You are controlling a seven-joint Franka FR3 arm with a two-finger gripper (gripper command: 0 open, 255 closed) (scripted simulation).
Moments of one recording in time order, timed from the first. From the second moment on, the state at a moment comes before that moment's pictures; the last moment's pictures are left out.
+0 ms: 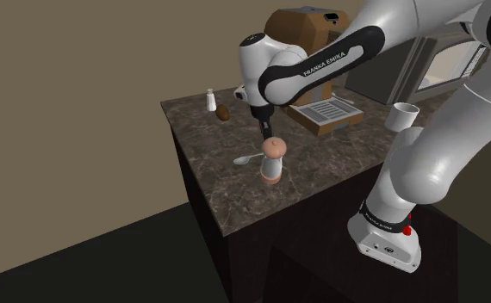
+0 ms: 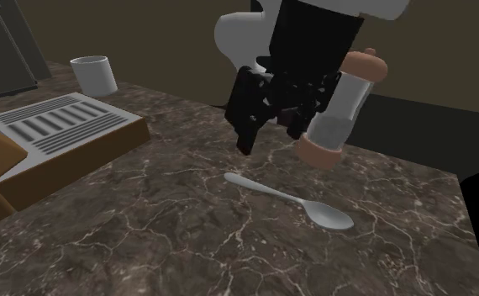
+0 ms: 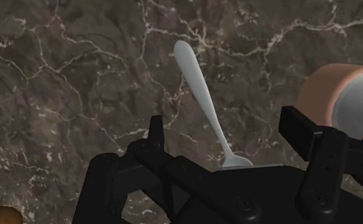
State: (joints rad) arm 0.15 -0.26 0.06 -2.40 -0.21 2.03 -0.44
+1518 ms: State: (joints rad) arm 0.16 -0.11 0.06 -2.45 -0.29 2.23 -0.52
